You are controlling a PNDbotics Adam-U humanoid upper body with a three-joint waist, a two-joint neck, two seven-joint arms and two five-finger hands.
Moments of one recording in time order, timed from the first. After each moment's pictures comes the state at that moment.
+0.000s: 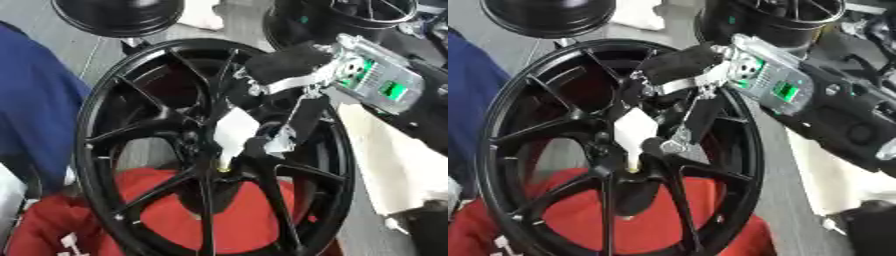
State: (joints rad) left arm -0.15 0.29 -0.03 -1.98 0.40 -0.02 0.32; right arm -0.90 -0.95 0.60 -1.68 0.05 -0.57 0.61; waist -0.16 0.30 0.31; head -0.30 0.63
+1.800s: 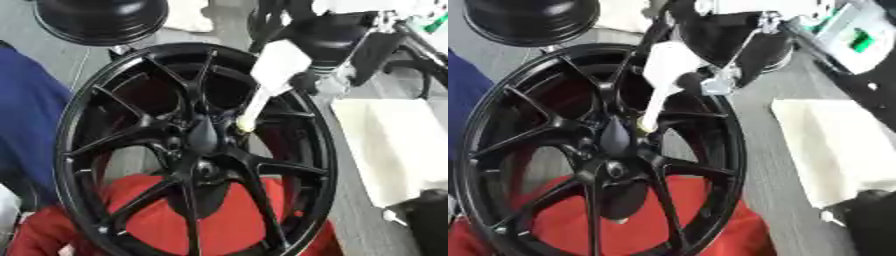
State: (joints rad) left arm -0.15 0.28 -0.01 -1.98 0.40 -0.03 0.33; right arm -0.65 -1.17 0.10 -1.67 -0.36 -0.48 0.70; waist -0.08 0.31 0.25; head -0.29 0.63
